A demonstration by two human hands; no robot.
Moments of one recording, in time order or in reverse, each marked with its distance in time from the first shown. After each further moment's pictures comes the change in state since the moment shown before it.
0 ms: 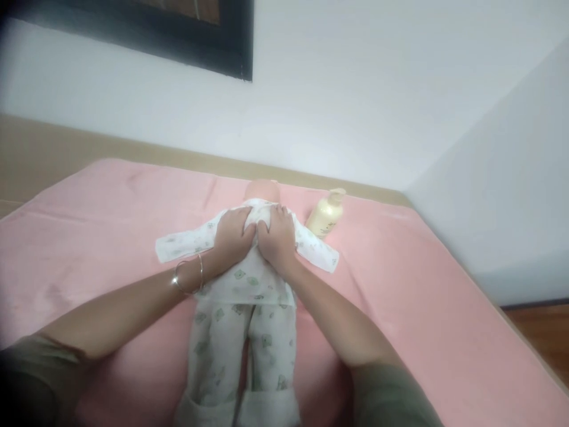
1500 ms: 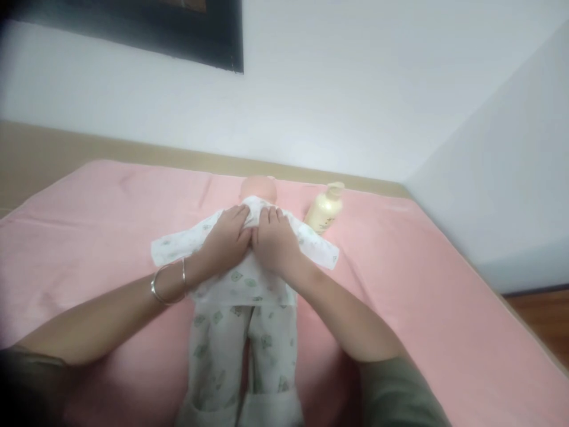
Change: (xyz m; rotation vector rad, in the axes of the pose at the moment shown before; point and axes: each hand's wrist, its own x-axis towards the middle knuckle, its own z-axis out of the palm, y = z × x) left_hand 0.000 0.005 -0.025 0.026 -0.161 0.173; right_hand -0.009 -0.017 -0.032 -0.295 -0.265 -0.189
